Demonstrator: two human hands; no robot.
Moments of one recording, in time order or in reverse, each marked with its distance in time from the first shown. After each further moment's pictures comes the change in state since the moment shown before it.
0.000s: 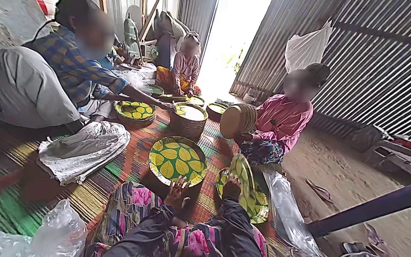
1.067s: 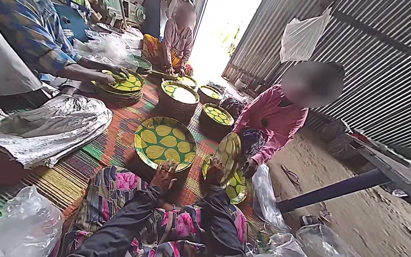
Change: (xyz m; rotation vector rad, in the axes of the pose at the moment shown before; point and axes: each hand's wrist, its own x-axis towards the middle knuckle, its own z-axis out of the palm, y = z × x) left_hand 0.011 -0.017 0.009 -0.052 -0.092 -0.049; right_hand 0.088 0.032 0.105 -0.088 1.025 -0.279
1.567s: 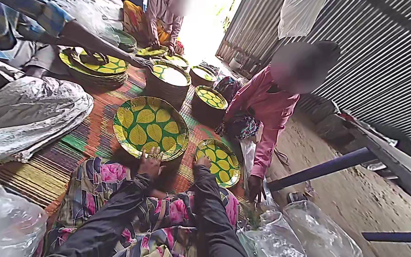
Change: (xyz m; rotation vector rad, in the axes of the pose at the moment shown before) left_hand 0.018 0.002 -0.021 0.175 -0.408 -0.218; right_hand 0.009 0.031 0.053 -0.202 -1.058 0.154
